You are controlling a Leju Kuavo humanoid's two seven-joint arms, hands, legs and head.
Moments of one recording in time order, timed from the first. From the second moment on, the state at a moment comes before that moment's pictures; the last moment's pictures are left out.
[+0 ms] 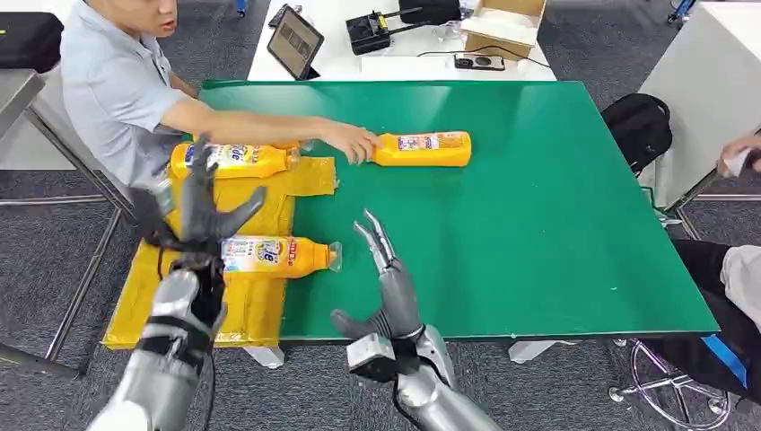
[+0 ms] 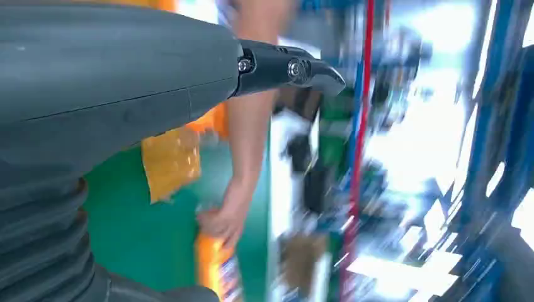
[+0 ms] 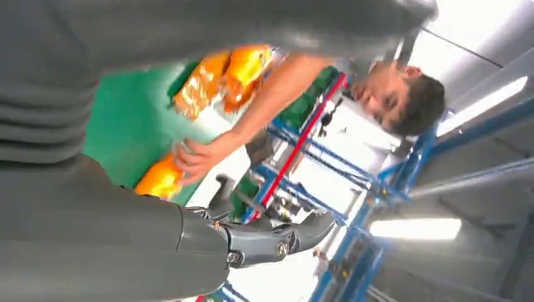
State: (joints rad) left arm -0.35 -0.16 -0.08 -1.21 0.08 0.15 -0.53; right arm -0.21 0.15 0.64 -1.14 0.24 -0.63 -0.66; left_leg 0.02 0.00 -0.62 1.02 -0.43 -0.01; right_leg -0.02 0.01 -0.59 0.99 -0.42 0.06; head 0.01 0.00
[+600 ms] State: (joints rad) left arm 0.17 -0.22 -0.07 -1.70 -0.01 0.41 -0.69; right arm 0.06 0.00 0.32 -1.29 0.78 -0.59 -0.44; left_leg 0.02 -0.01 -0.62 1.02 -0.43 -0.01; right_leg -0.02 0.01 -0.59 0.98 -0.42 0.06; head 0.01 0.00
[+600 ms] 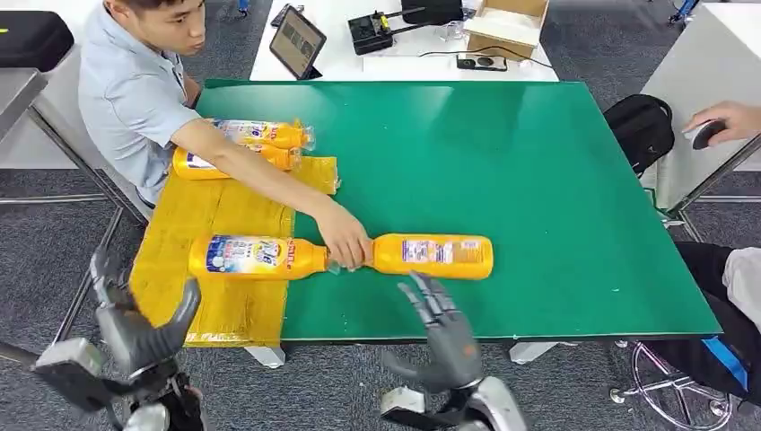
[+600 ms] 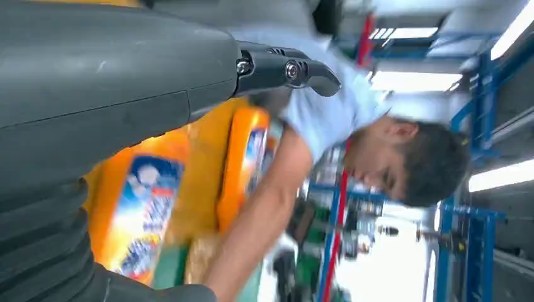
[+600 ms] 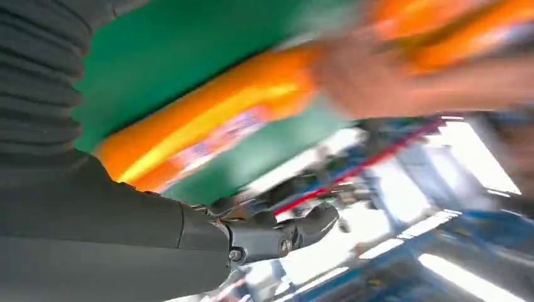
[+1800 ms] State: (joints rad) left arm 0.09 -0.22 -0.20 -1.72 -0.07 0.44 -0.66; right arm -0.52 -0.05 0.23 -0.69 0.94 -0.35 -0.32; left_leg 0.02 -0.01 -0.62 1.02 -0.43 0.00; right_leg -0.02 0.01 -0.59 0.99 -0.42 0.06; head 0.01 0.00
